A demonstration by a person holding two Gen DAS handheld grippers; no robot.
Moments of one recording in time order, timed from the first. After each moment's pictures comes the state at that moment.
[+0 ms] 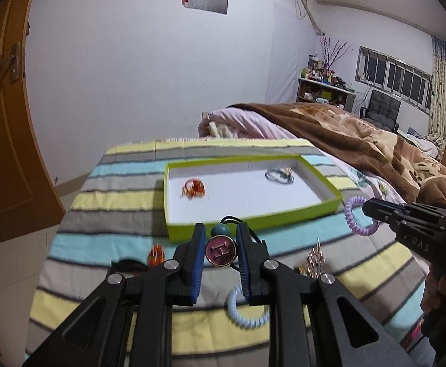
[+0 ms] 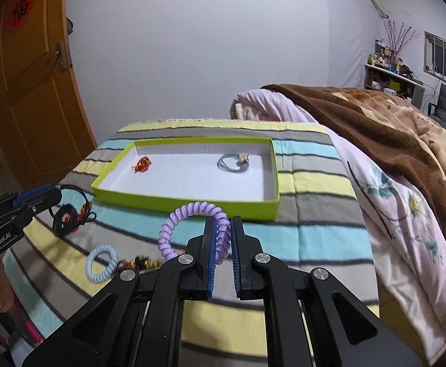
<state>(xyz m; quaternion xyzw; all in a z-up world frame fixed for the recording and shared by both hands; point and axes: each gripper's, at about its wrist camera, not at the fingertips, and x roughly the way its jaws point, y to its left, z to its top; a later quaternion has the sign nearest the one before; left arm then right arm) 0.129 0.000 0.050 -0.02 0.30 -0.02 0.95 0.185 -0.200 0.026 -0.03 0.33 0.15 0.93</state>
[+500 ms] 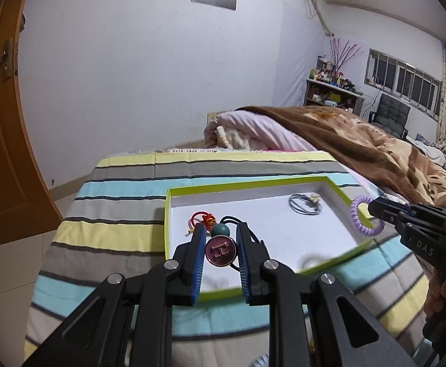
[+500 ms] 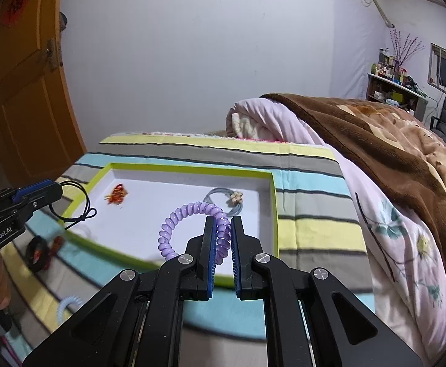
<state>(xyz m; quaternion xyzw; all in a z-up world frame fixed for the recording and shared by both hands) 0.214 0.016 0.041 -0.03 0.31 -0.01 0.95 0.266 -0.184 0.025 -0.05 0.32 0.14 0.94</state>
